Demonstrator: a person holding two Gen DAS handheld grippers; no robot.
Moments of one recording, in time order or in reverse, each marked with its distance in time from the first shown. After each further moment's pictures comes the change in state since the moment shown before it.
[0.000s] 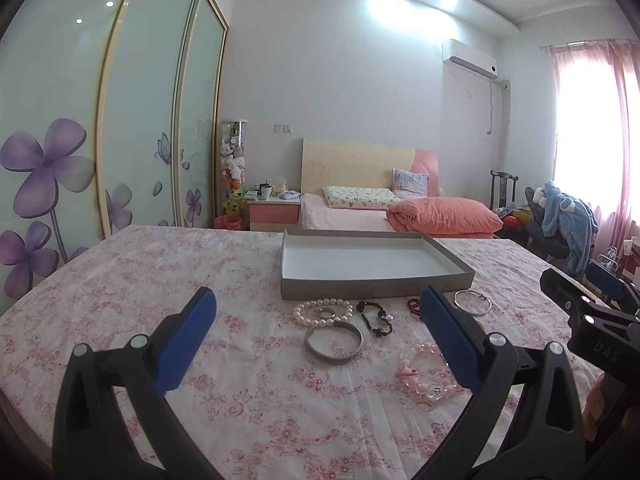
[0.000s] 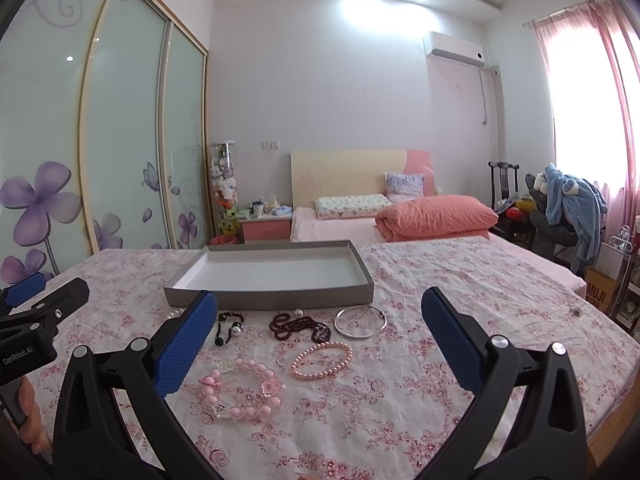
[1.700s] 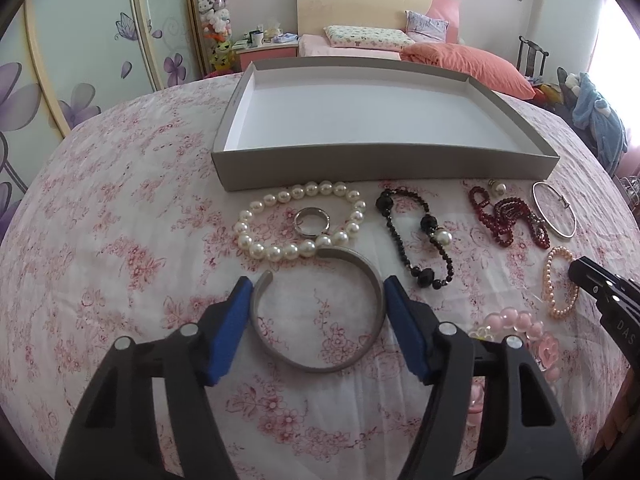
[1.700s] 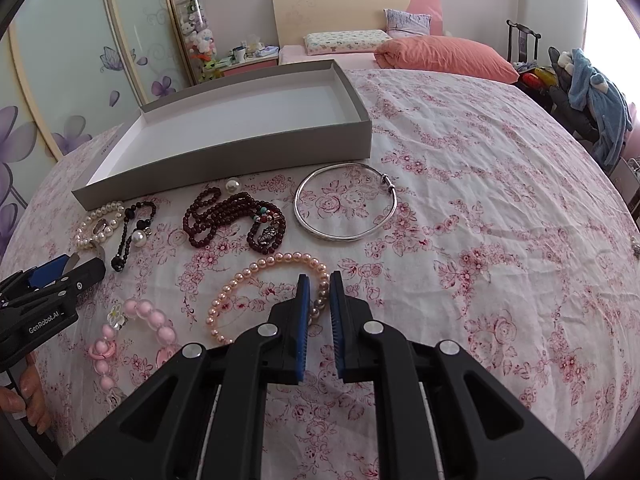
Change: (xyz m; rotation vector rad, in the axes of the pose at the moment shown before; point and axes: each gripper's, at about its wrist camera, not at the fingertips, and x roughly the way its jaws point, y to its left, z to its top) left arm 0.193 -0.014 -0.033 0.053 0.628 0.027; right arm 0.133 -0.026 -0.031 0.060 0.630 0.002
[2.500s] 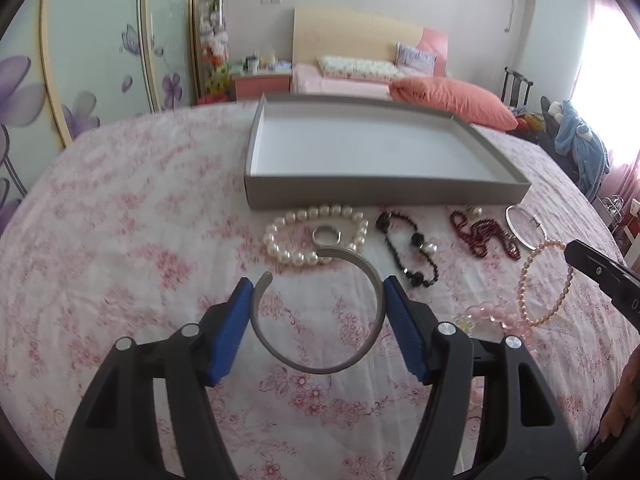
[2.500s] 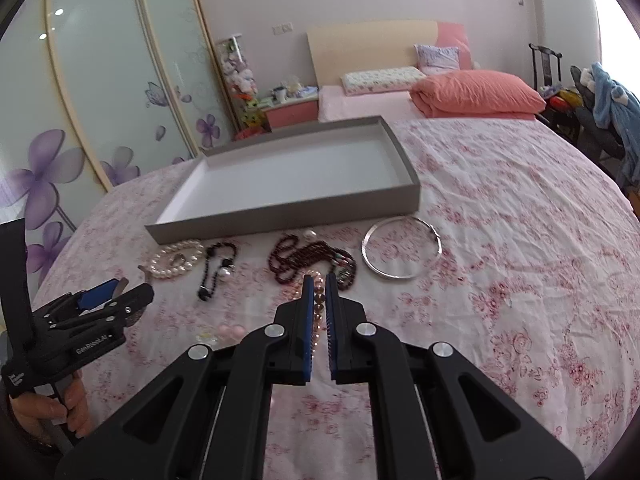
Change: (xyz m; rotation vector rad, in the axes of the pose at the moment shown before) left arm -0.044 0.017 -0.015 -0.022 -0.144 -0.059; right arm -0.039 0.017 0.012 -0.012 -0.161 0.164
